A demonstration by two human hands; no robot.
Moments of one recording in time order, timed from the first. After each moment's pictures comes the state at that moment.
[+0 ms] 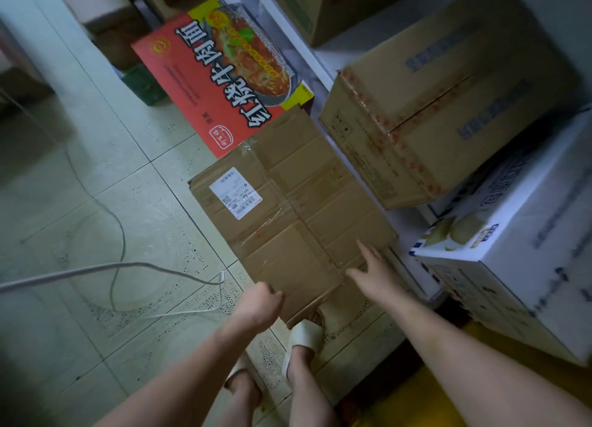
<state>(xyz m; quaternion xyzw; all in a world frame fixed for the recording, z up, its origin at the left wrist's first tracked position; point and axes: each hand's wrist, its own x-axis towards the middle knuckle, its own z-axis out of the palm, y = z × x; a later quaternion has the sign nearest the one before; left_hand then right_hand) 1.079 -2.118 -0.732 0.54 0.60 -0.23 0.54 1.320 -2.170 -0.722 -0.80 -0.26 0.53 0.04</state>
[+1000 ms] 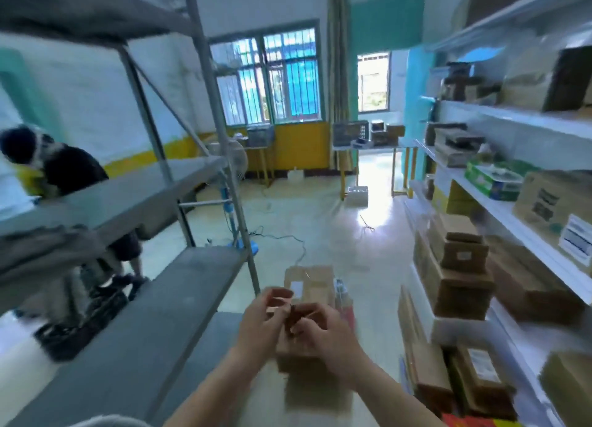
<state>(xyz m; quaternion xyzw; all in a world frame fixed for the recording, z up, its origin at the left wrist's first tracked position) 0.644 -1.936 -0.105 0.46 0.69 0.52 0.20 0.786 -1.868 -0.127 -0.34 -0.68 0.58 0.28</state>
